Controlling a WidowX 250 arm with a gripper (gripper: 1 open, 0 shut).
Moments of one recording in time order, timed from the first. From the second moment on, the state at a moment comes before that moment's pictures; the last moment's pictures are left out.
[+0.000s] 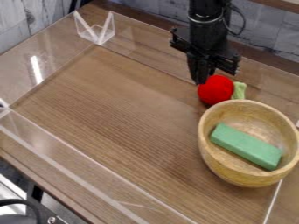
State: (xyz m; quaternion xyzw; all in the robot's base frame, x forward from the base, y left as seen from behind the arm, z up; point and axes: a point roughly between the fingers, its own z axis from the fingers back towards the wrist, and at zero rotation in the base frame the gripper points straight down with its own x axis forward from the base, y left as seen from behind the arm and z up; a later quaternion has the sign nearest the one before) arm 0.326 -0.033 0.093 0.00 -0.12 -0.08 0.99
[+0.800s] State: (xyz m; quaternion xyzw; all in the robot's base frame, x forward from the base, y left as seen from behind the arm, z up) arm 0.328 -0.034 0.103 0.00 -0.13 -0.08 0.99
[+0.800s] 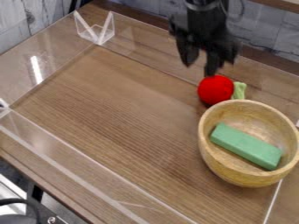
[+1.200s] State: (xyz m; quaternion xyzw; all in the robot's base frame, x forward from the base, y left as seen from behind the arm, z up) arm 0.329 -0.034 0.091 0.00 -0.12 -0.08 0.99
